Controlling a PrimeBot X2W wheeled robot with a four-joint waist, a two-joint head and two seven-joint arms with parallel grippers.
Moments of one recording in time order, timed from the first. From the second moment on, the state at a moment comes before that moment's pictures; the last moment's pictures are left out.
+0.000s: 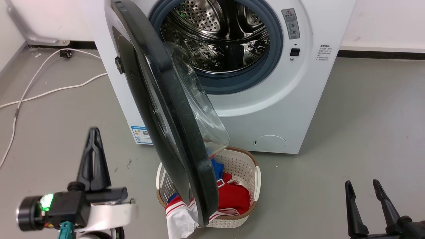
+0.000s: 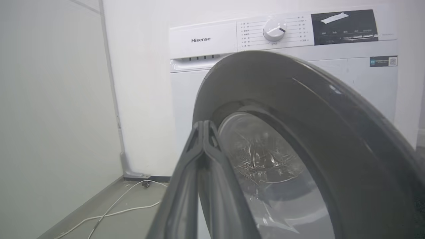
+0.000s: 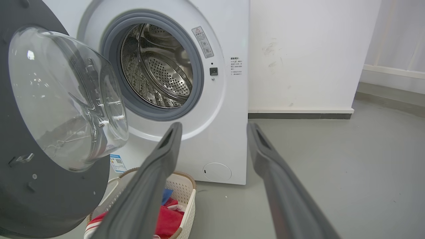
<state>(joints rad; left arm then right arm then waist) 0.02 0.07 0.00 -0.20 -0.02 0.09 -0.26 0.20 -0.05 -0.07 -0.04 0.12 0.13 -0.26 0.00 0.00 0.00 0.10</state>
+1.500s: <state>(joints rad) -0.09 0.13 -0.64 -0.29 0.06 -0.03 -0.26 0.19 -0.05 -0.04 -0.03 0.12 0.13 -0.26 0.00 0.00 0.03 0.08</state>
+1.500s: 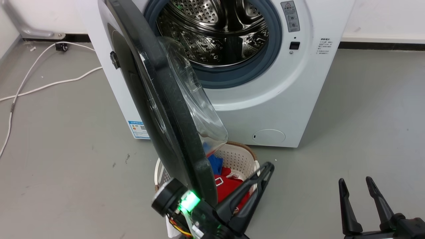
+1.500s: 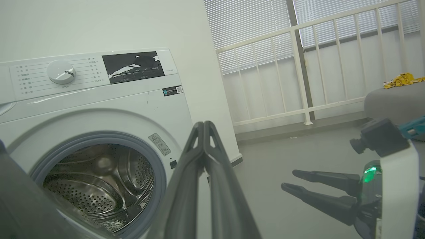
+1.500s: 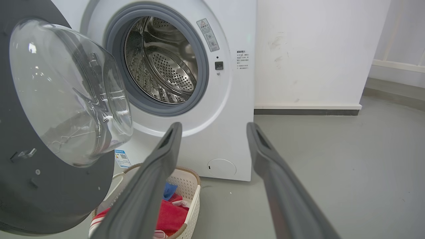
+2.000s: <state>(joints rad) -0.06 0.15 -0.64 -0.07 -0.01 0.00 -0.26 0.16 -0.05 -0.04 -0.02 0.11 0.13 -0.26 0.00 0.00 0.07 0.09</state>
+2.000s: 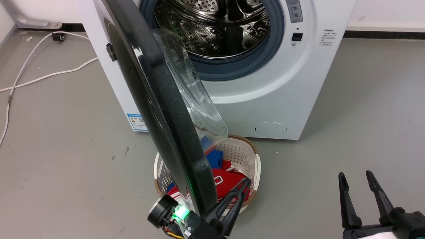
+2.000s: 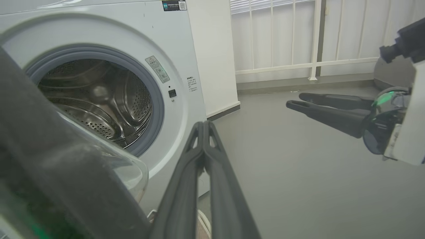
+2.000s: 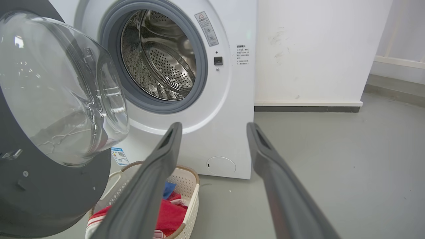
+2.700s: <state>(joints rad) 0.00 0.17 -0.47 -0.05 -0.05 0.08 -0.27 0.16 -0.05 -0.03 -0.01 0.11 0.13 -0.26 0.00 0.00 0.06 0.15</state>
